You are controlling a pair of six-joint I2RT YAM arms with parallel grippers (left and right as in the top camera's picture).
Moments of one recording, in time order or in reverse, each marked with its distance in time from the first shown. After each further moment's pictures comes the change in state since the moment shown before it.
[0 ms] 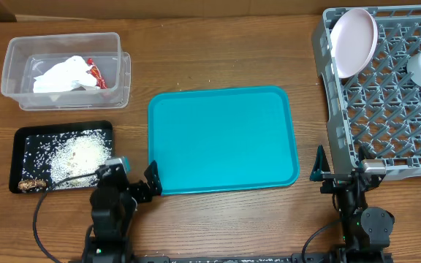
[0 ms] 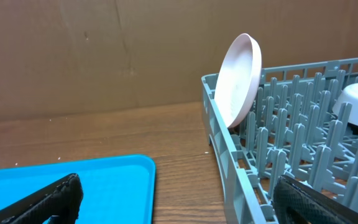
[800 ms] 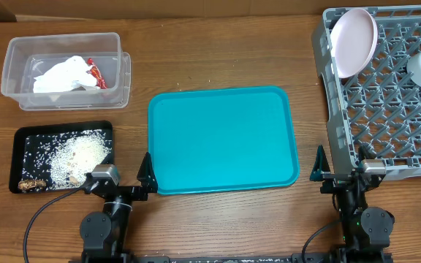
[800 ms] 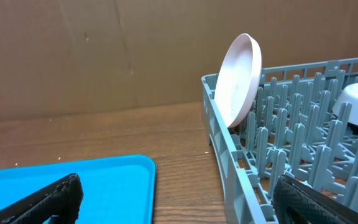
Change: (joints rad) left arm -0.002 -0.472 -0.007 -0.052 -0.003 0.024; right arm 0.000 0.000 0.000 0.000 0.000 0.000
